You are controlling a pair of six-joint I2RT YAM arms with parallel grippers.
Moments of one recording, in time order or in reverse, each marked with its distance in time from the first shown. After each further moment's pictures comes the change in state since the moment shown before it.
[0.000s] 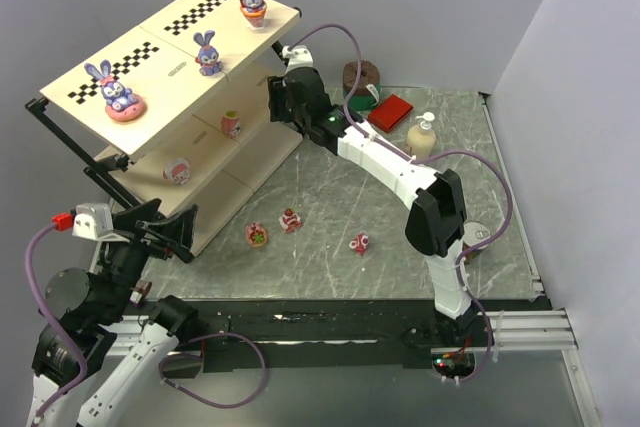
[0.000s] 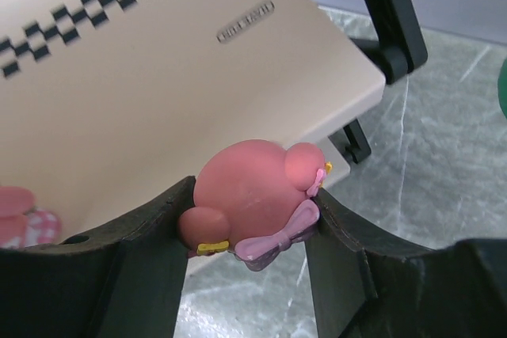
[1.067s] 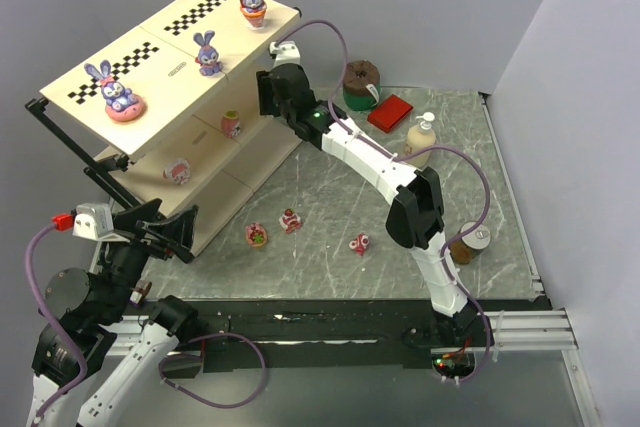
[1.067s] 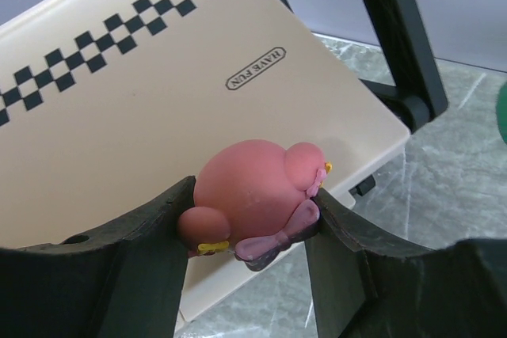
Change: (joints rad) left arm 0.000 0.000 0.000 0.000 0.005 0.000; right arm 0.021 0.168 0.236 -0.039 0.072 -0.019
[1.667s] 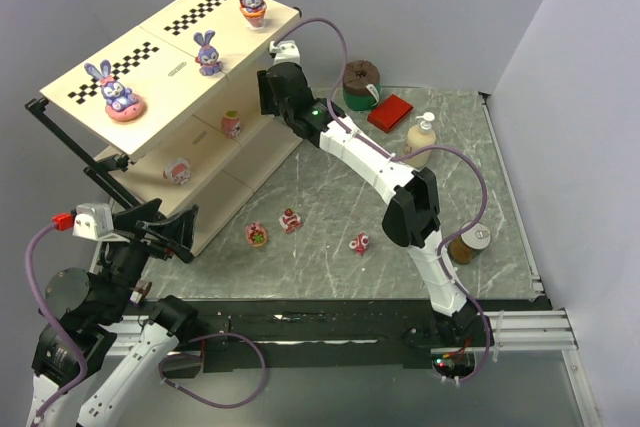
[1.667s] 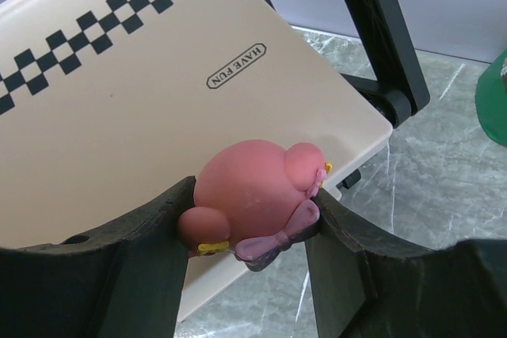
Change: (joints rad) left arm 0.000 0.000 0.000 0.000 0.000 -0.001; right arm 0.002 0.038 0.079 -0.080 0.048 0.001
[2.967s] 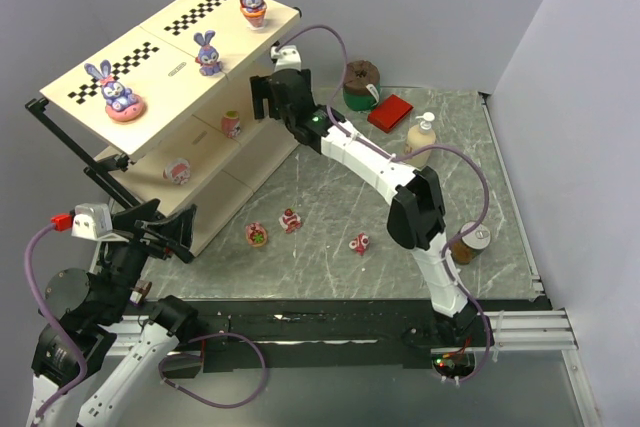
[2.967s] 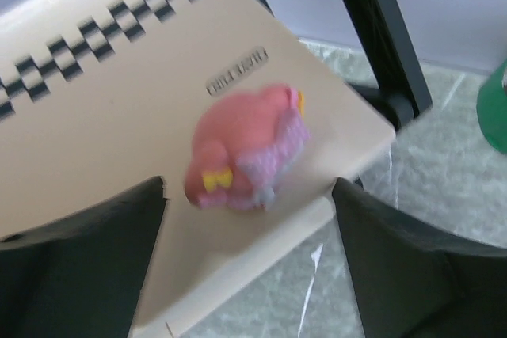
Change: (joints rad) left arm 0.000 -0.002 0.000 -0.002 -0.018 0.001; right arm 0.002 -0.031 -0.104 0.119 0.011 -0.011
